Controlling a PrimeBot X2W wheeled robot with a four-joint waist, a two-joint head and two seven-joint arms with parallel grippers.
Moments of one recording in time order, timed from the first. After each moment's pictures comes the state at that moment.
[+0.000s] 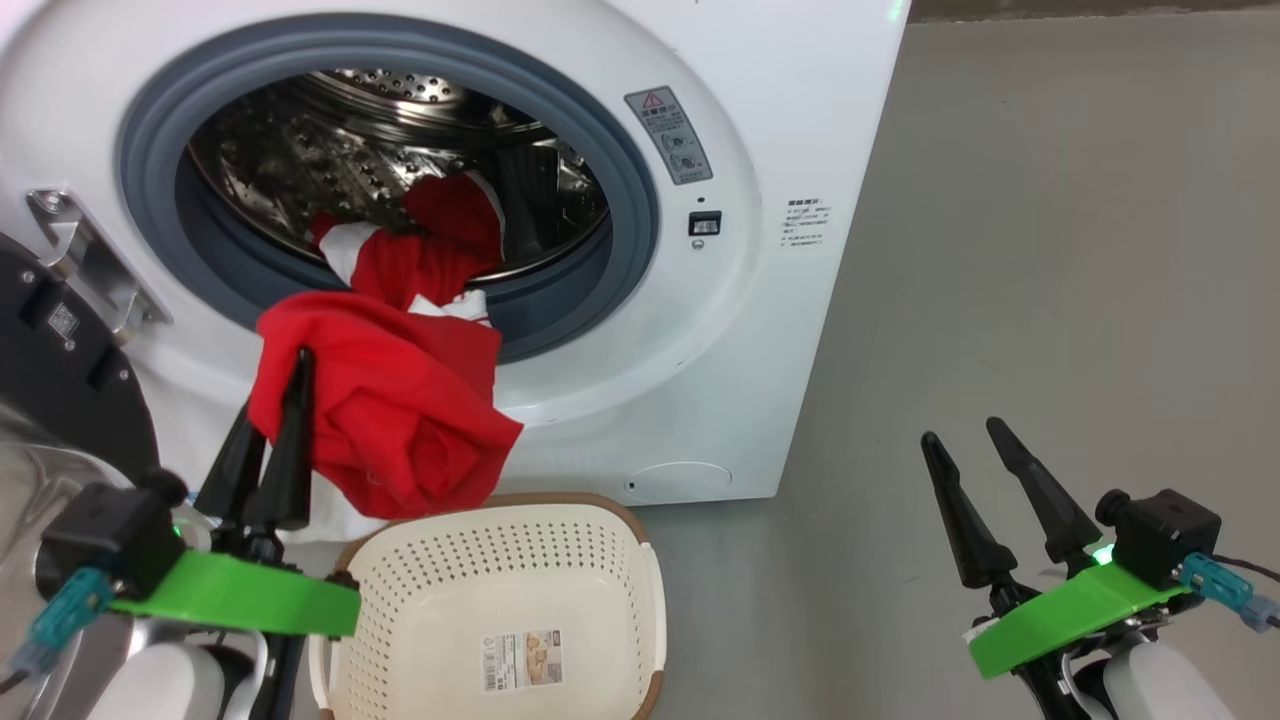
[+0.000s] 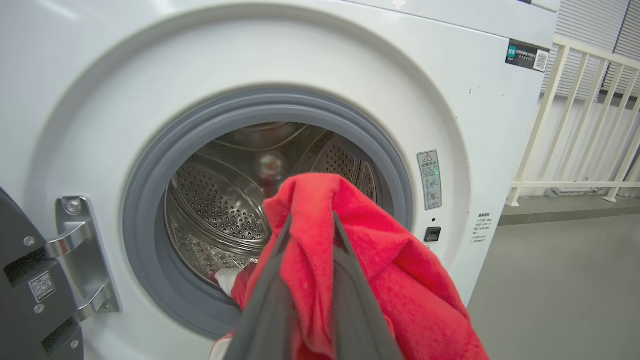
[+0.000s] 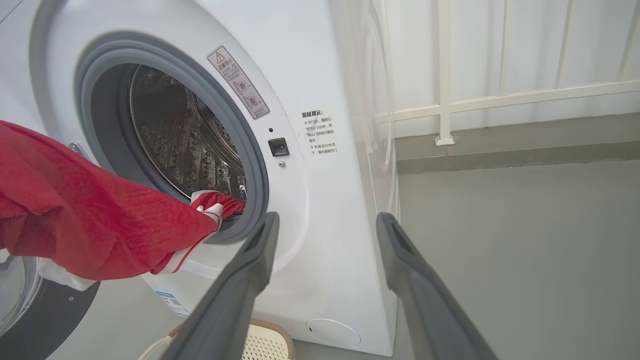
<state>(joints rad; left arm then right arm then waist) -0.26 0.34 -0.34 -0.02 -0.55 0.07 -0.19 -0.18 -0.23 0.18 0.21 0.48 0.13 -0.25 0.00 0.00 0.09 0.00</state>
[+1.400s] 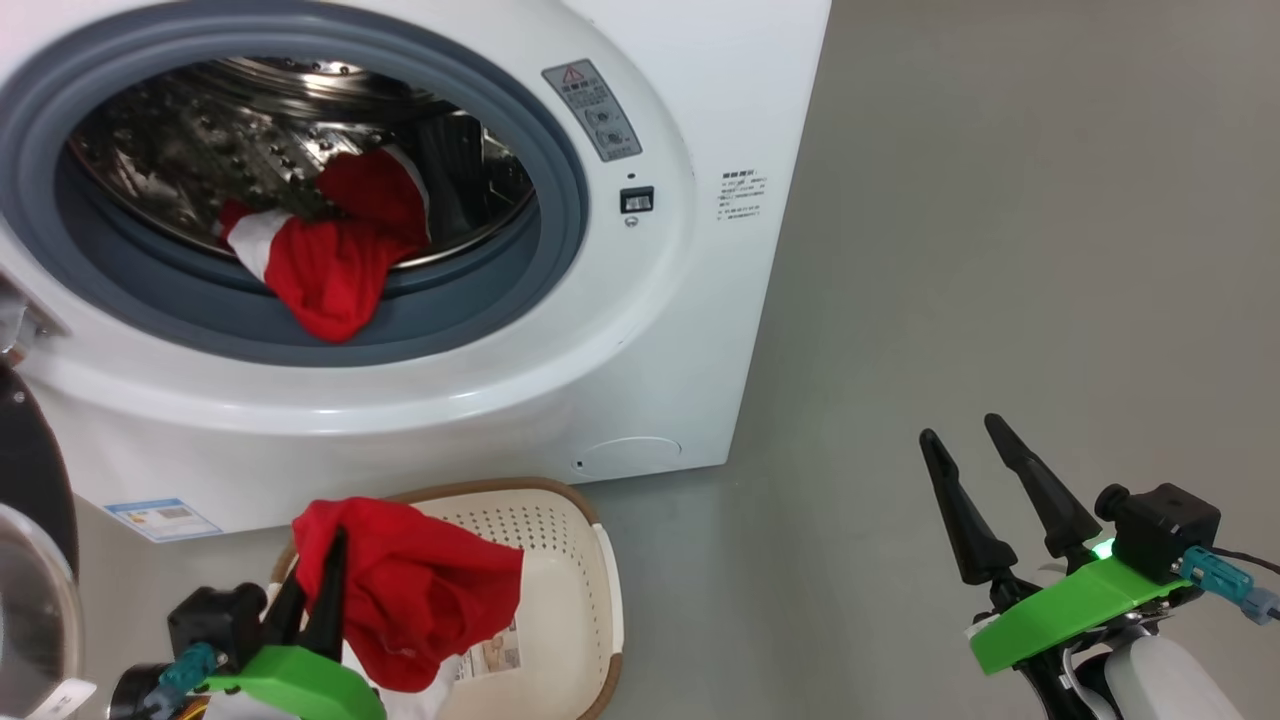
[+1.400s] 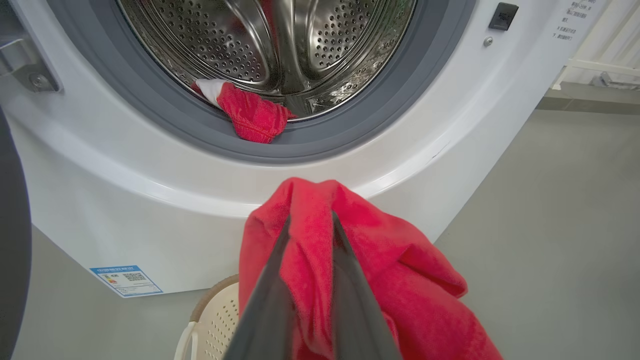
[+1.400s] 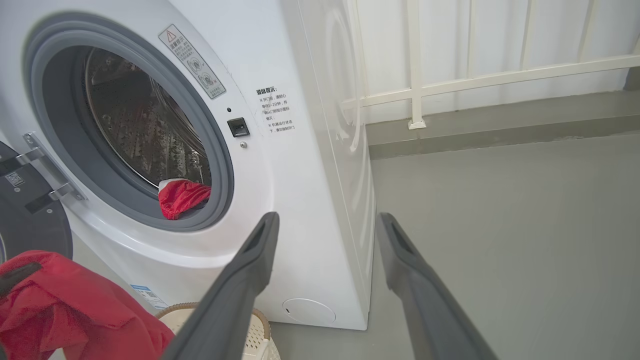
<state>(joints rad) -0.19 0.27 -0.40 0.36 -0.52 0.06 -0.24 -0.19 -0.25 0.20 0.22 0.49 0.13 -0.25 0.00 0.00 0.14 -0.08</state>
